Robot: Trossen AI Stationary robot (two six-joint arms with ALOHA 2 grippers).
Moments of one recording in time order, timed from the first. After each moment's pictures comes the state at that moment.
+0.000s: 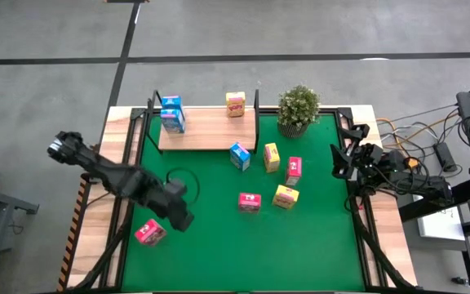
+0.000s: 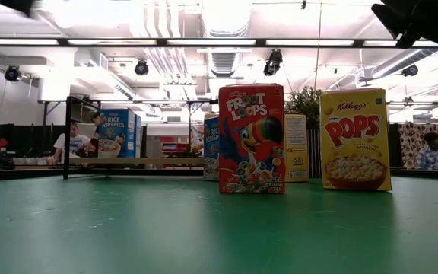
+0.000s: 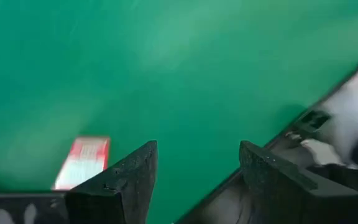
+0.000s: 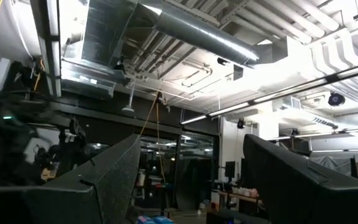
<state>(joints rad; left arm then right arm) -0.49 1.38 1.35 -1.18 -0.01 -1.46 -0.20 0.04 0.02 0.66 0.13 -0.26</state>
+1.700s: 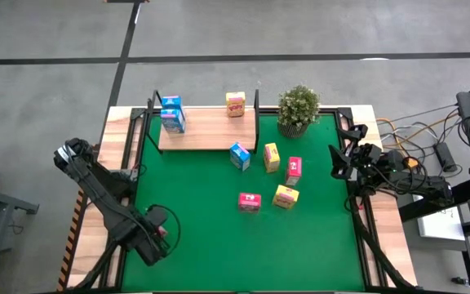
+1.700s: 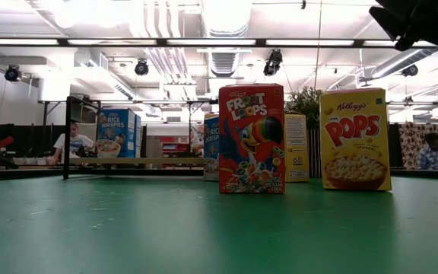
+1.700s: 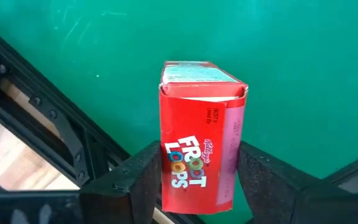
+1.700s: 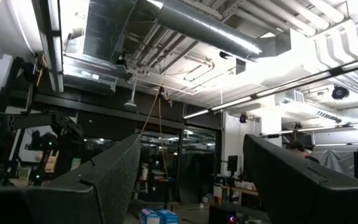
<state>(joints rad) -0.83 1.50 1.22 -1.32 0.03 -1.66 -0.20 0.04 0.02 0.63 0.13 -0.25</state>
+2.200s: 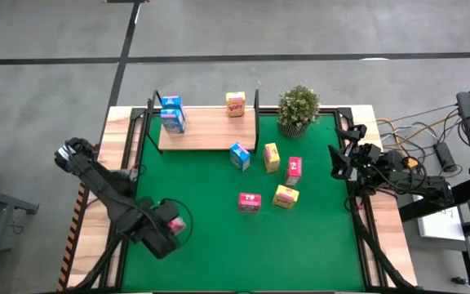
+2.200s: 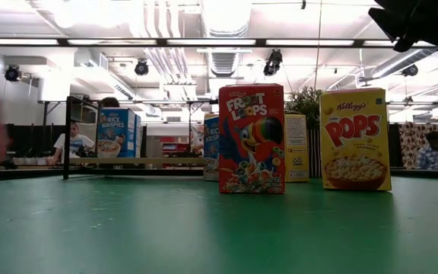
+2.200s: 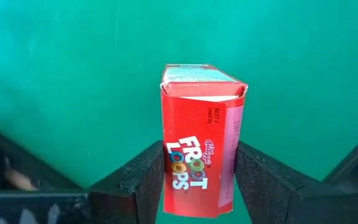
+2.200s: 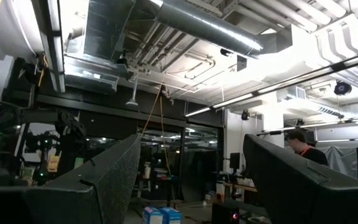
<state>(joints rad) -0.73 1.50 1.32 -1.31 -0.14 -1.40 -0.20 0.04 0.02 0.63 0.13 -0.23</state>
